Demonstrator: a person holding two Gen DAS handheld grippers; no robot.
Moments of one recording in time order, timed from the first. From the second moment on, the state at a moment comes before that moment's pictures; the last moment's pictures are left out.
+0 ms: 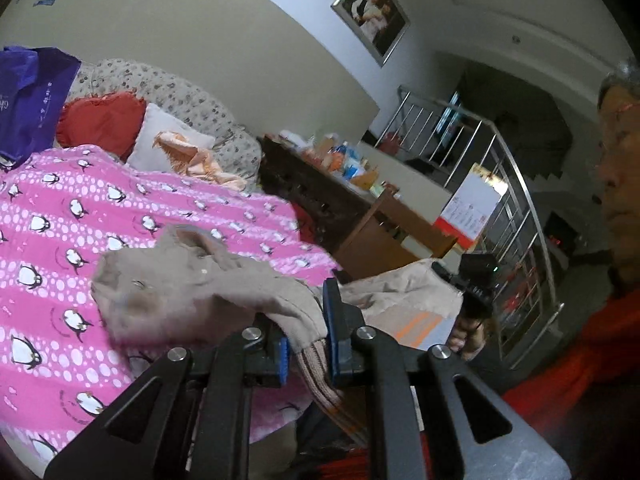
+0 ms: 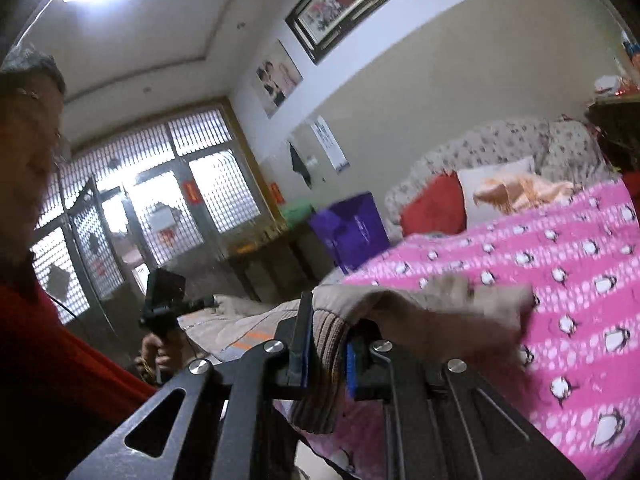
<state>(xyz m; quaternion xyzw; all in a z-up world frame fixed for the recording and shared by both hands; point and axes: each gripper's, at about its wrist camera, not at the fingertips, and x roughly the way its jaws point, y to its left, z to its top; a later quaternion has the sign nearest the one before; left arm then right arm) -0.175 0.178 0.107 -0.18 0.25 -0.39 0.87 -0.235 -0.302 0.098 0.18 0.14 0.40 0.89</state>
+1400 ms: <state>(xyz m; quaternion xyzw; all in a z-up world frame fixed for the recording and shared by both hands) 0.040 0.189 -0.033 -0.19 0.42 -0.20 0.86 -0.006 -0.335 -0.067 0.33 0.37 0.19 0.85</state>
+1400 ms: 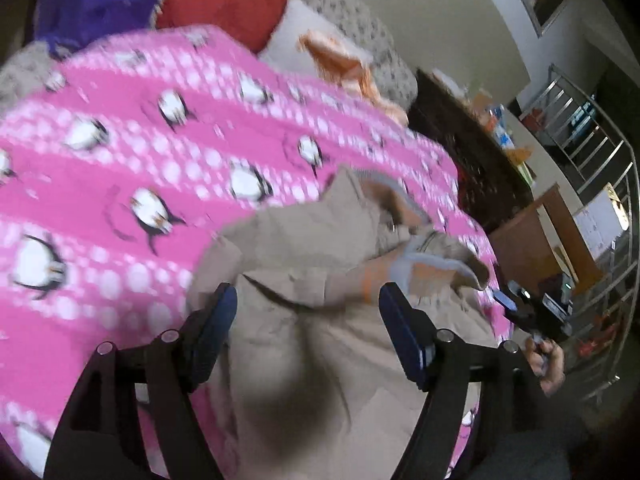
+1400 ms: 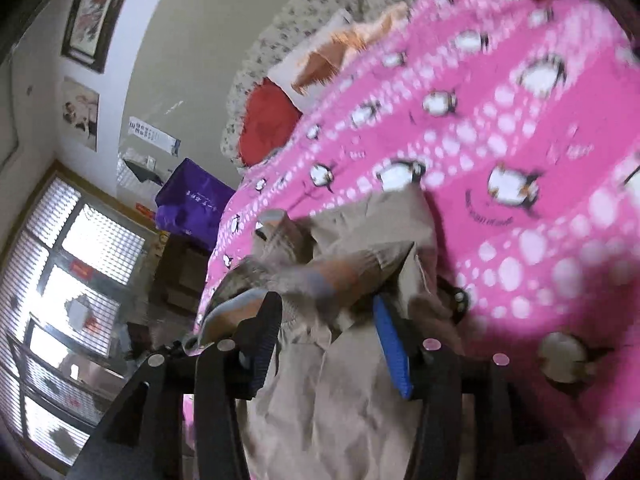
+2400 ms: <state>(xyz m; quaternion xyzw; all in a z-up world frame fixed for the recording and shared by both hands) 0.130 0.088 -0.112 -0.12 0.41 -0.06 0.90 0.132 -0.262 -0.134 0.18 0.45 0.09 0.87</state>
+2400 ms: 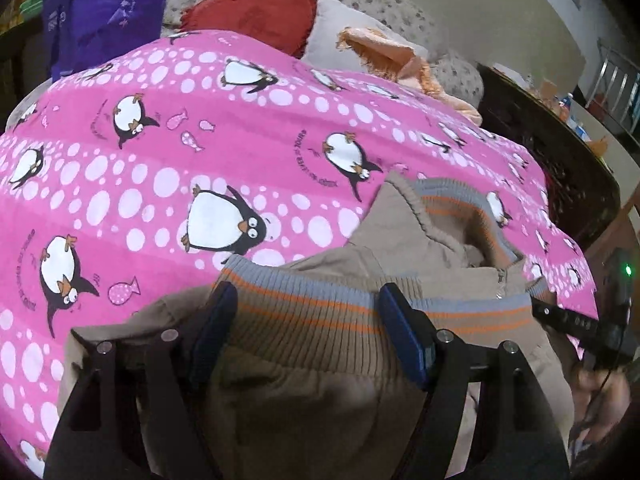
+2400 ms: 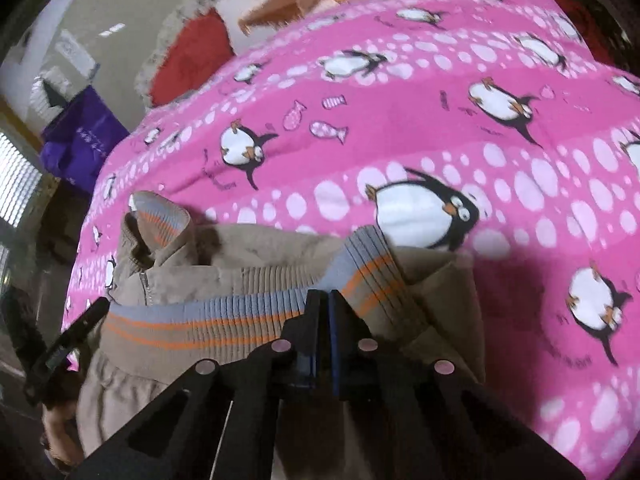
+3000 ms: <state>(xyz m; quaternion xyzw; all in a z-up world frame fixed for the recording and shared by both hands) 0.164 0.119 -0.120 -0.20 0.42 -0.08 0.88 0.147 -0.289 -0.144 0.28 0.42 0.13 0.85</state>
